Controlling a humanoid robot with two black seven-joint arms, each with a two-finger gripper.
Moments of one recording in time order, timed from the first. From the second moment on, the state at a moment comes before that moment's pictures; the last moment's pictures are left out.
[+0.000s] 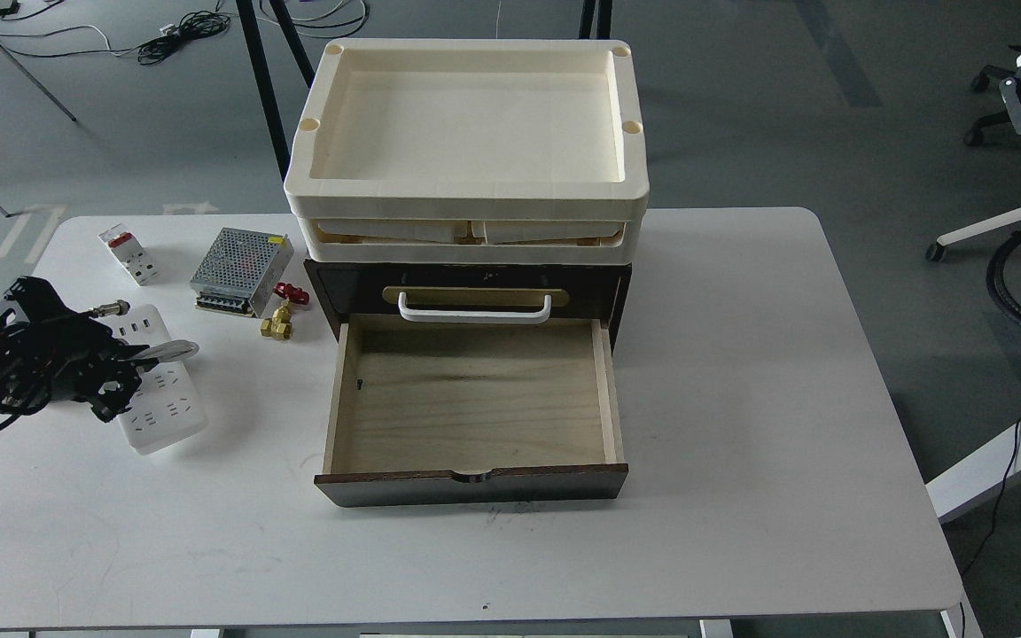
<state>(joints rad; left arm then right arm) -0.87 0.75 0.12 -0.58 2.15 0.25 -0.49 0.76 -0.67 0.80 0.74 0.14 0.45 0.49</state>
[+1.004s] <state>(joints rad) -1.01 1.26 0.09 -1.28 1.94 0.06 -0.49 0.75 -0.67 0.82 0.74 0.14 0.45 0.49</state>
